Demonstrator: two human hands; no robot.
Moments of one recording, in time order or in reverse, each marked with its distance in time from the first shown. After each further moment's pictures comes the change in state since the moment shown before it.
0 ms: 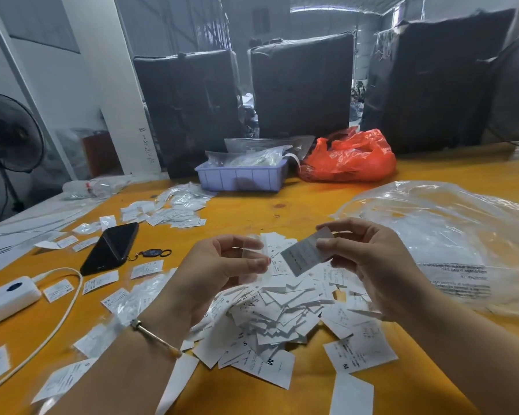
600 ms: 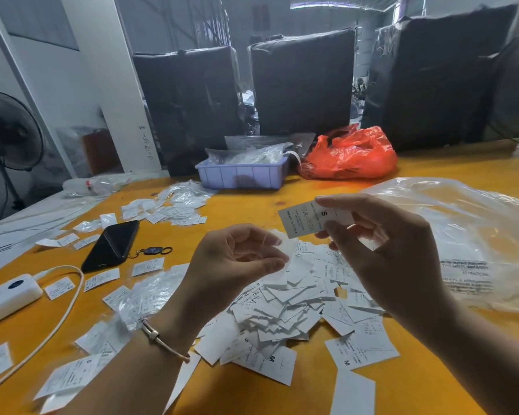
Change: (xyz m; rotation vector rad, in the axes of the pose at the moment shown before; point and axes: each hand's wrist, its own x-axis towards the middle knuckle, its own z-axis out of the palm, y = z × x) left_hand -0.017 0.005 0.015 0.318 -0.036 0.471; right_hand -0.030 -0.028 0.015 -0.529 0.082 -0.744
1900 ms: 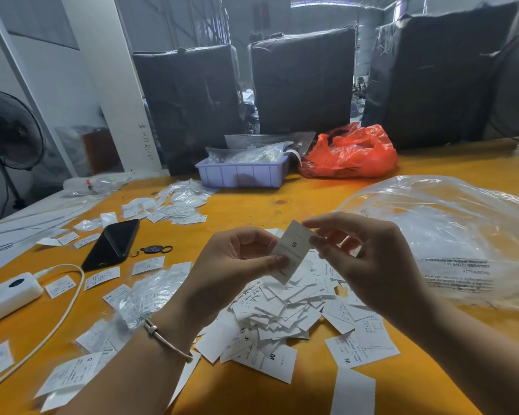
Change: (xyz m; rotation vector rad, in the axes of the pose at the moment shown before) left_hand 0.004 -0.003 0.002 -0.233 -0.085 -0.149; right_hand -0.004 0.018 0.009 -0.099 -0.154 0.151
